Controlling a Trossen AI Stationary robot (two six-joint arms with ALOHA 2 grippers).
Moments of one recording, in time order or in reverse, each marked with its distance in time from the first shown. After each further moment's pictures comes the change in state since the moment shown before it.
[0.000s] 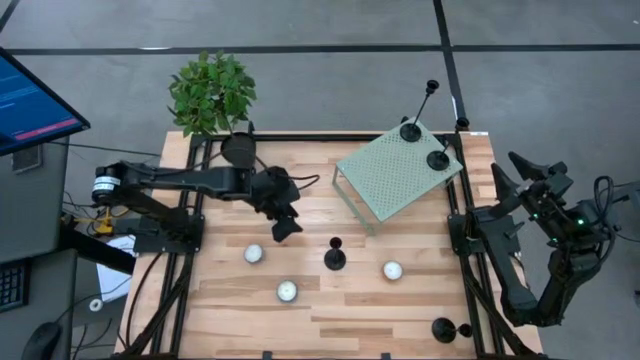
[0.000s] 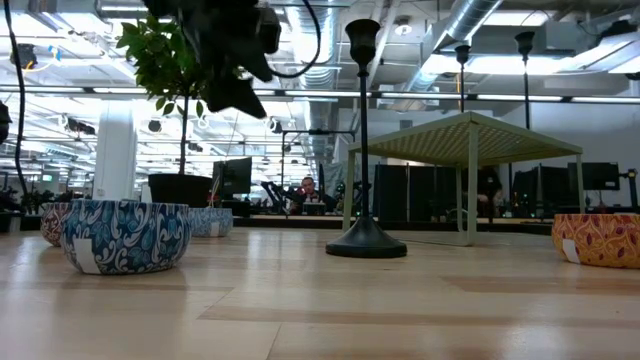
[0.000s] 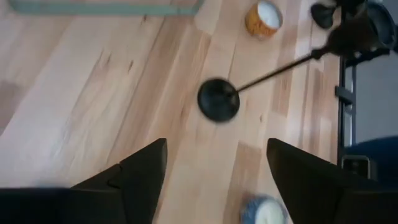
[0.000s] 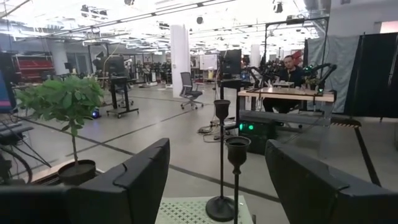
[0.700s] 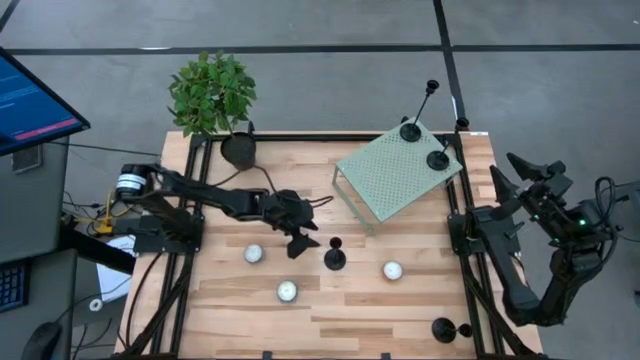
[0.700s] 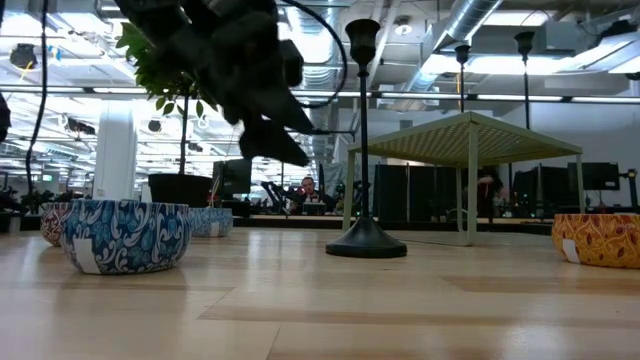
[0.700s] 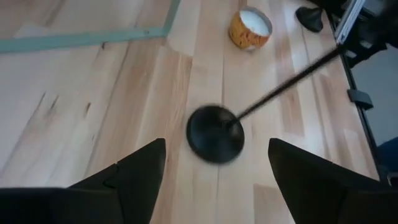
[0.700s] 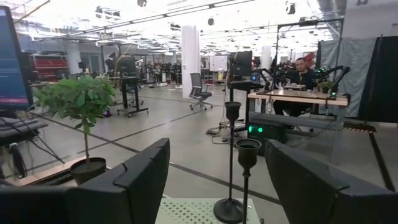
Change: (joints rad) left arm -0.088 0.206 -0.188 0.581 -0.046 0.066; right arm 0.026 0.000 0.000 0.008 -0.023 -0.004
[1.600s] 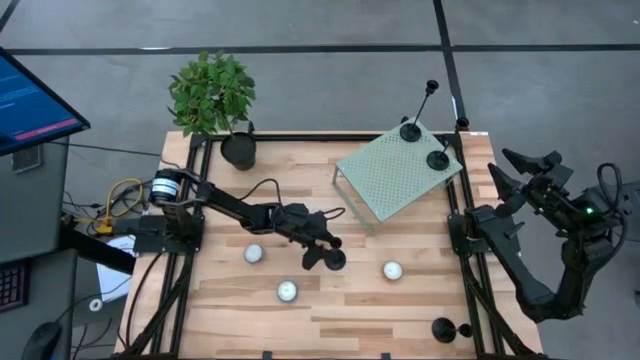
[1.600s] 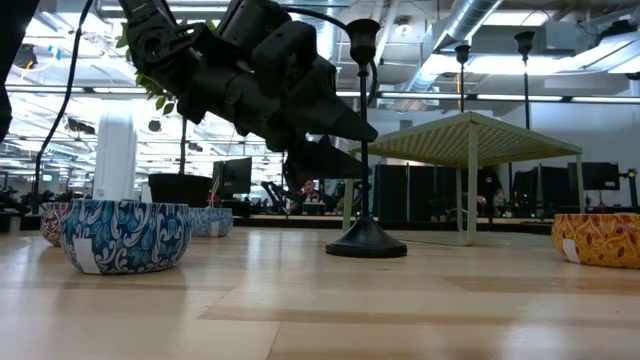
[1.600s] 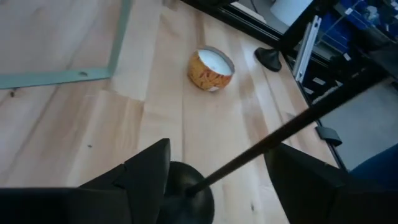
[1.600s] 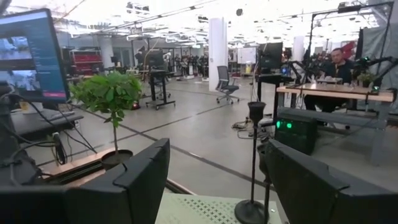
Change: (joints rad) left arm -0.064 0.260 0.001 0.508 0.037 -0.082; right arm 0.134 0.074 0.022 0.017 0.007 0.000
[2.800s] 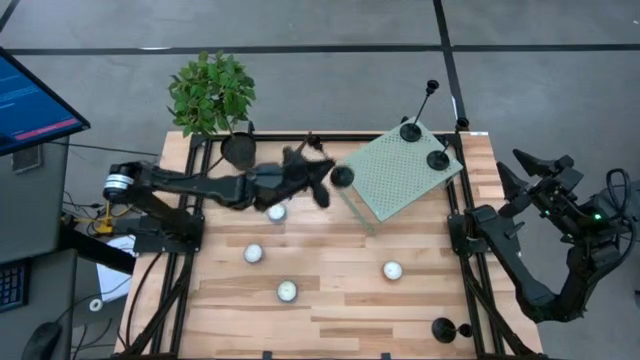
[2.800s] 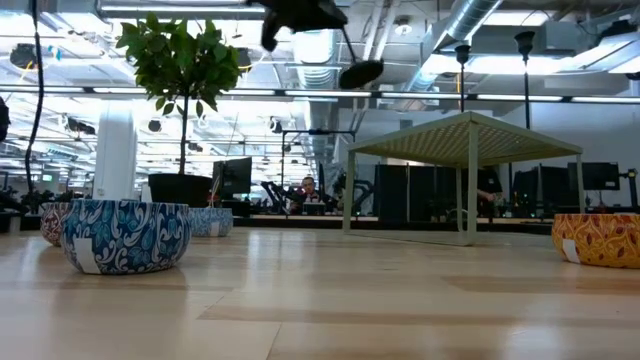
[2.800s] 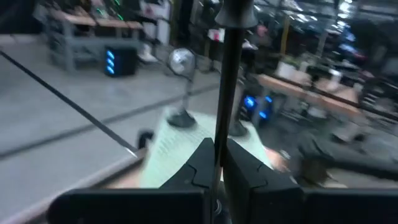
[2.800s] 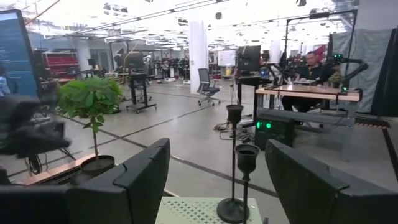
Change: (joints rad) left arm 0.059 -0.357 0.271 -0.264 -0.815 0.171; right arm -0.003 -0.002 0.056 -0.052 0.088 -0.008
